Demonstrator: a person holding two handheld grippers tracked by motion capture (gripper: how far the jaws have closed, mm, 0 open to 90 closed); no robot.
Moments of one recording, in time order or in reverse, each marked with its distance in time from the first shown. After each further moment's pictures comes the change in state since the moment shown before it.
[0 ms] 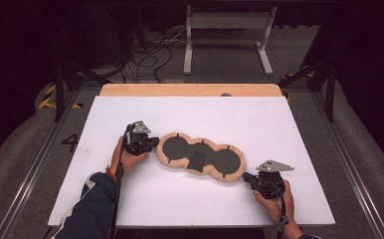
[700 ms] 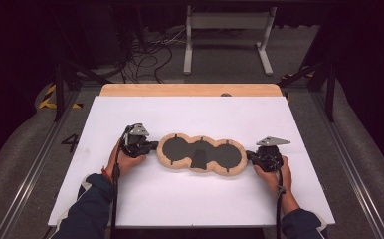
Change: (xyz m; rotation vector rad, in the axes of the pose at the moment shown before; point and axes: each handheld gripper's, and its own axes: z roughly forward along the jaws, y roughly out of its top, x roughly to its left) left arm 0.000 -0.007 -0.008 0.017 -0.090 0.030; right arm -0.047 0.044 0.036 0.013 -0.058 -0.018
